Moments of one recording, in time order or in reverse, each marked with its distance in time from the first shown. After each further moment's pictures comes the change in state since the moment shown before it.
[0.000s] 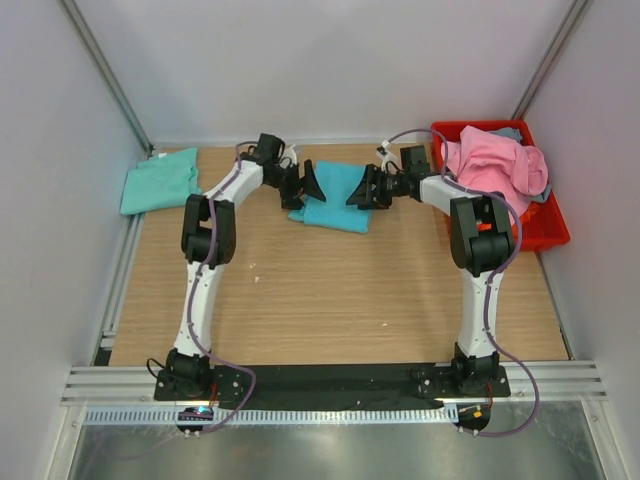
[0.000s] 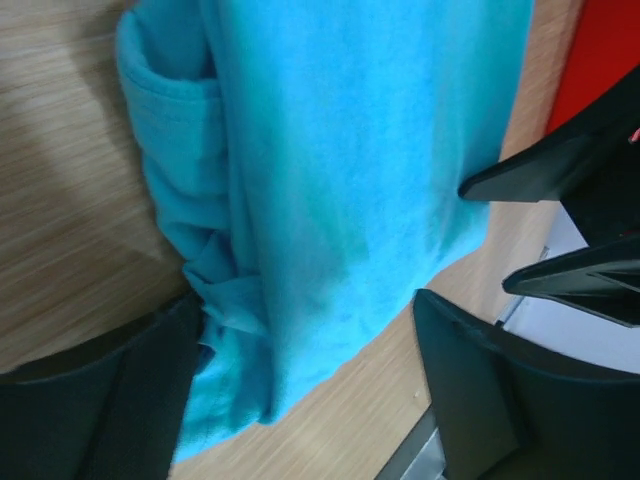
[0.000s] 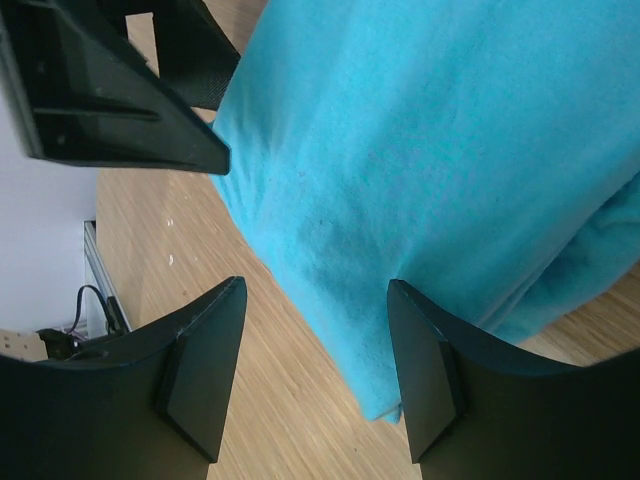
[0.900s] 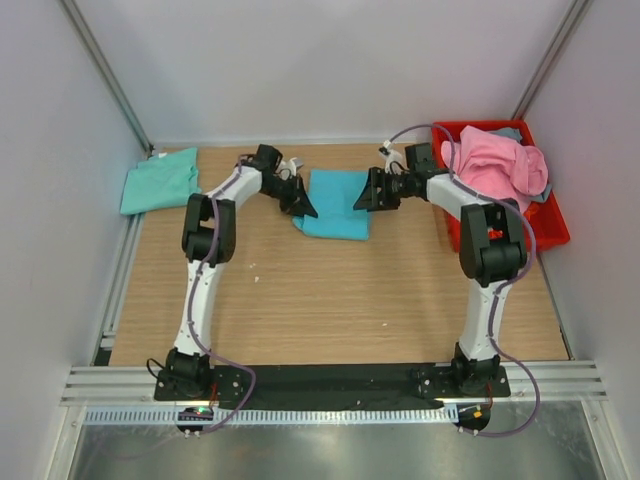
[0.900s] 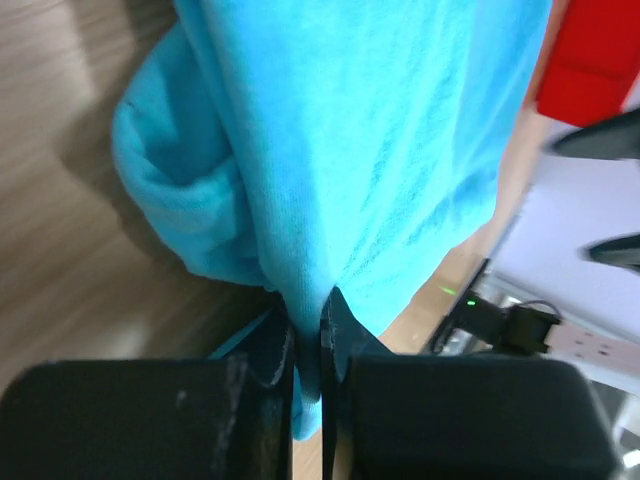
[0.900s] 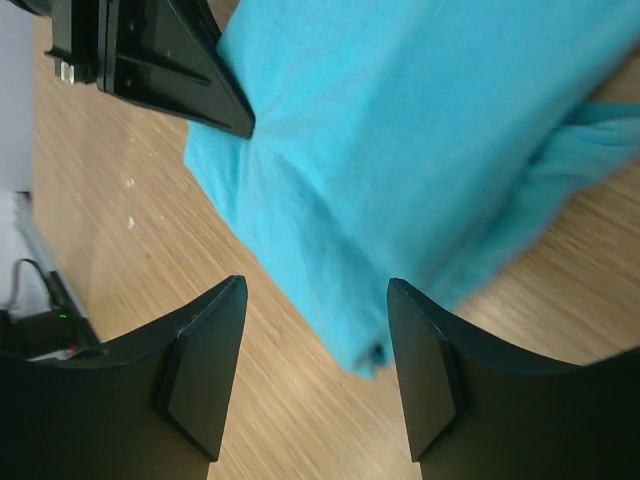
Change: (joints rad) left arm 0.025 0.058 -0.043 0.003 0.212 0.026; right arm -0.006 -0.094 -0.051 -0.126 0.065 -0.142
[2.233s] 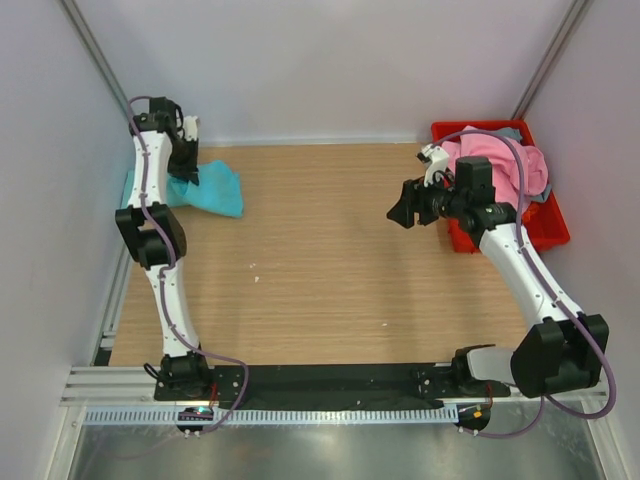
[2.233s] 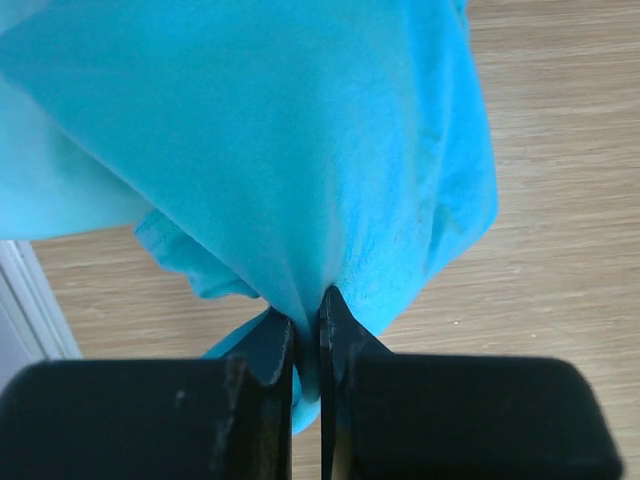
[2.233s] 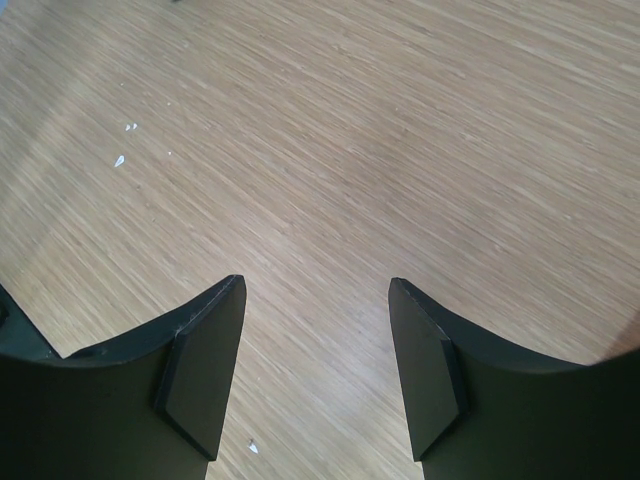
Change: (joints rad) left arm 0.386 -0.179 0.390 -0.587 -0.750 0.566; right arm -0.036 -0.808 -0.393 -0.127 0.184 -0.251
